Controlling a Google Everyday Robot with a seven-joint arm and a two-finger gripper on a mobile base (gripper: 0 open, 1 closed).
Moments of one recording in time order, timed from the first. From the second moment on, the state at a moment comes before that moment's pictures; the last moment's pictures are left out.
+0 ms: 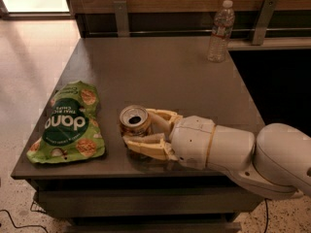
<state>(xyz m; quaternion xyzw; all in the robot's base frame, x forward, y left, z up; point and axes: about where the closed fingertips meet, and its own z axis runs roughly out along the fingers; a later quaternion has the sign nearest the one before) 0.422 0.024 0.880 -0.45 0.60 0.31 0.58</state>
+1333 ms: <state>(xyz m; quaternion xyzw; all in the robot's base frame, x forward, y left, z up) 0.469 0.030 0.883 -0.43 0.59 0.36 0.58</state>
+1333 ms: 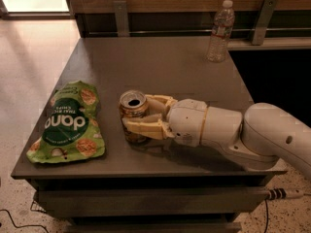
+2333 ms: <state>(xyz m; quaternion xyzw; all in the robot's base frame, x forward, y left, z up) 0.467 0.036 0.886 -0.43 0.59 0.36 0.57</state>
